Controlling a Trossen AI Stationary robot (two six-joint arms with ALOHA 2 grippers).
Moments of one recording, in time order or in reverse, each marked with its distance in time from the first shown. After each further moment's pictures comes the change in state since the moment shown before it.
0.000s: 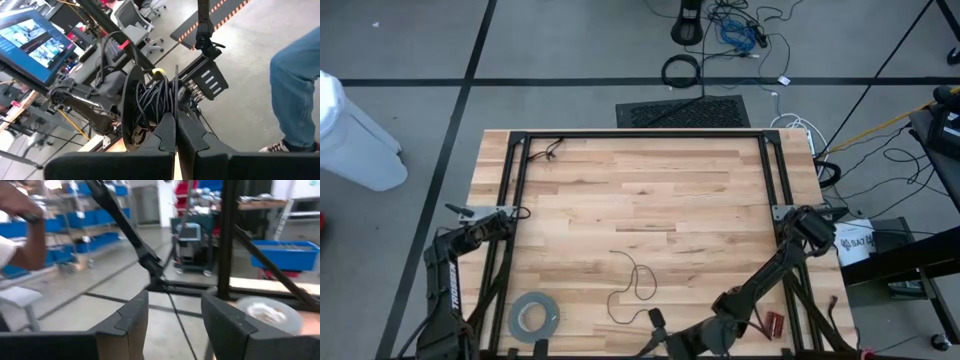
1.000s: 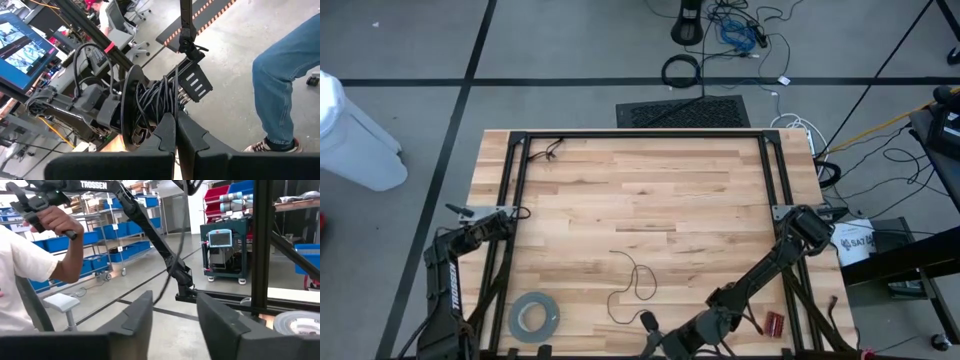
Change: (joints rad) left arm -0.001 0.001 0.000 0.001 0.085 0.000; right arm -0.051 0.018 0.000 0.089 -0.214 0.054
